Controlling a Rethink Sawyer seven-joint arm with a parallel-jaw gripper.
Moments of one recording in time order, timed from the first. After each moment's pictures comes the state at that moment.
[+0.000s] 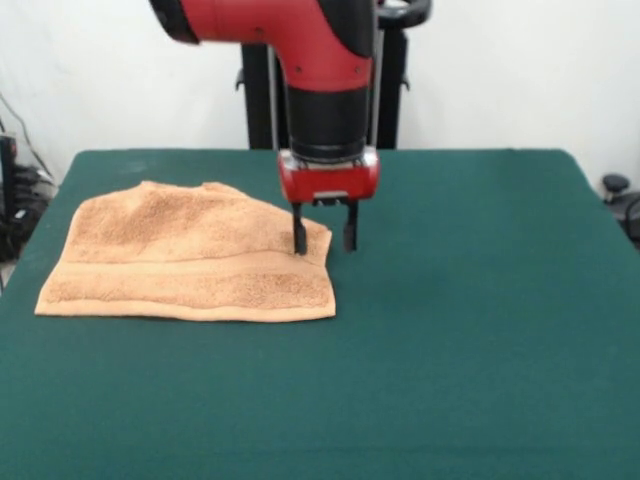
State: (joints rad) arm -0.38 -0.55 0.14 1.80 -0.35 0.20 1.67
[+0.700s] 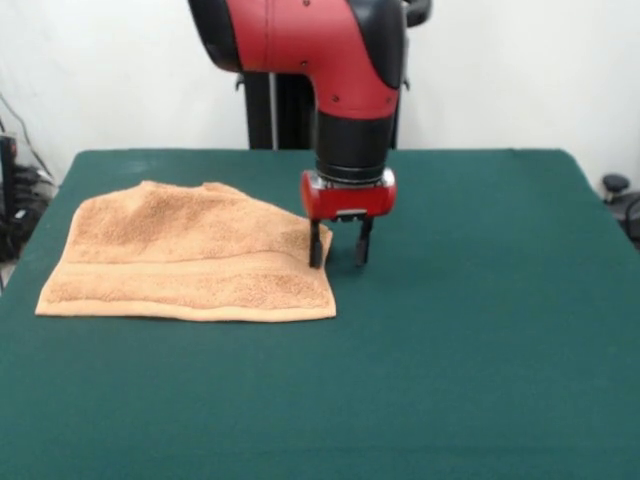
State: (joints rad) arm -0.25 -0.47 0.03 1.78 -0.38 0.09 1.67
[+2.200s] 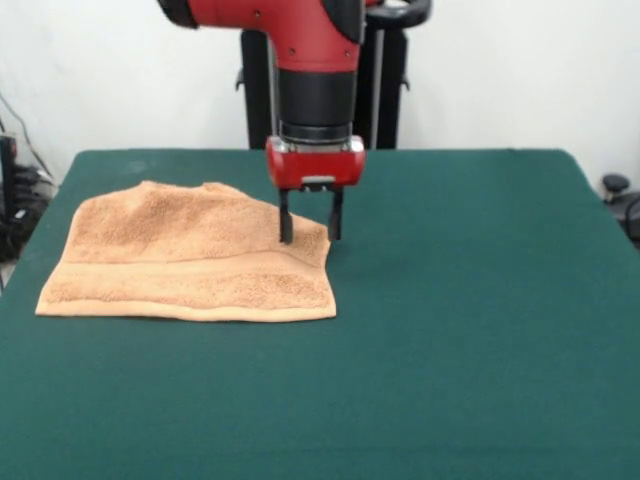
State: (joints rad) arm -0.38 -0.56 0.08 1.89 -0.45 -0.02 1.67
